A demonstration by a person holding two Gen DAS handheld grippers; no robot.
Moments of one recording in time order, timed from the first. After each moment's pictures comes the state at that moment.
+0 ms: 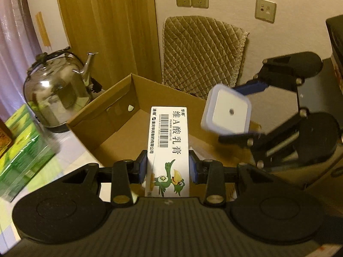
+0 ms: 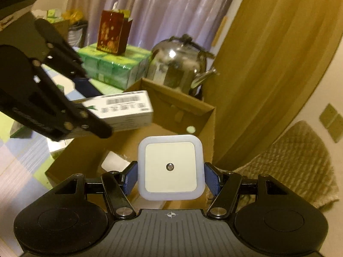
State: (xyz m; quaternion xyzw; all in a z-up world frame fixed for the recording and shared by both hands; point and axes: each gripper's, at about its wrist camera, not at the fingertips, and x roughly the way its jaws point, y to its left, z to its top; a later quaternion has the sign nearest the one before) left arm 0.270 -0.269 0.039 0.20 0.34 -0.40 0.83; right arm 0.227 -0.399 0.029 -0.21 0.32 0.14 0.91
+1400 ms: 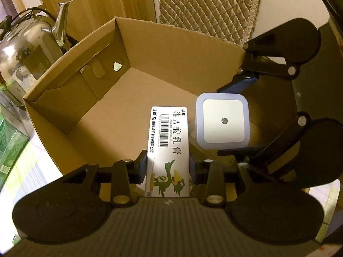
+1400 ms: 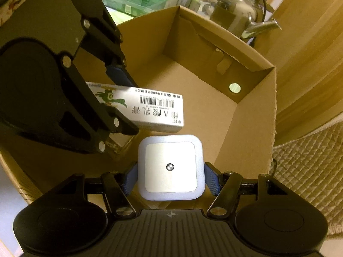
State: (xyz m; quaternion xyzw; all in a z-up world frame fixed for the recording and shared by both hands) left arm 0.326 -0.313 -0.071 0.26 0.42 -0.39 0.78; right arm 0.308 -0.392 -0.061 -0.29 0.45 0.21 0.82
